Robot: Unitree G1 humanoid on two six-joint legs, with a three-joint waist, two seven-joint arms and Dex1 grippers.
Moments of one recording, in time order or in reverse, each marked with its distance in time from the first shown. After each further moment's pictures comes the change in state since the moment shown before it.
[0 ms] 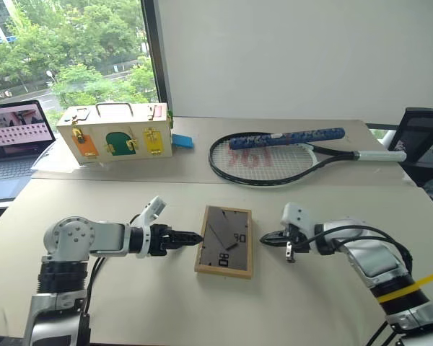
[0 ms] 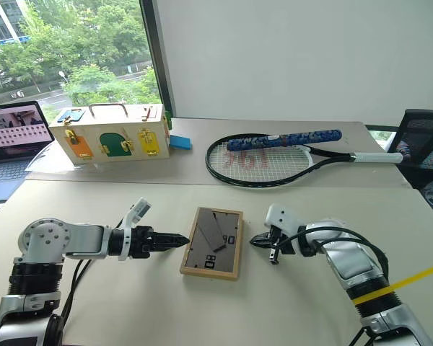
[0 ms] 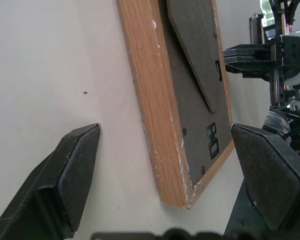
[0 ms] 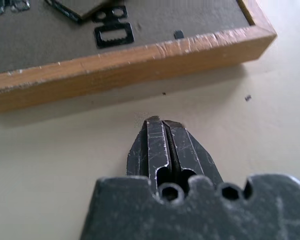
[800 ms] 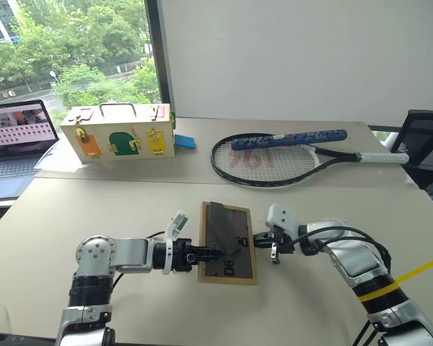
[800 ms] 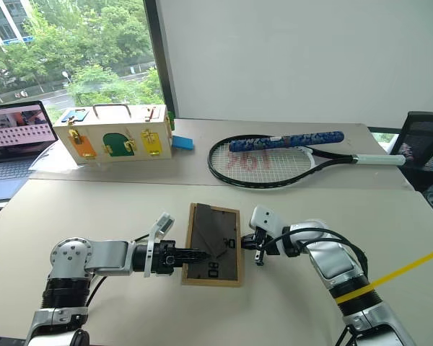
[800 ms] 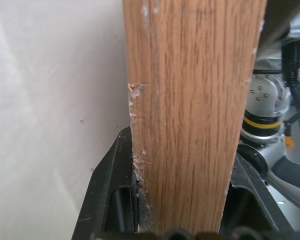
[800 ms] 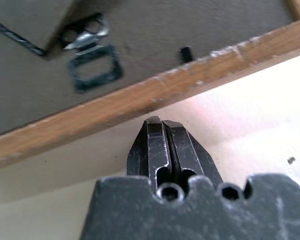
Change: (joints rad) left arm 0.095 -0.141 0.042 0.049 -0.267 0.010 0.147; right arm -0.015 0.047 0.007 -0.007 -0.031 0.023 0.004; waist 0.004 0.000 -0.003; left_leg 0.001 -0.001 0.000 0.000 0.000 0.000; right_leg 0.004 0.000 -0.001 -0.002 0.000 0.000
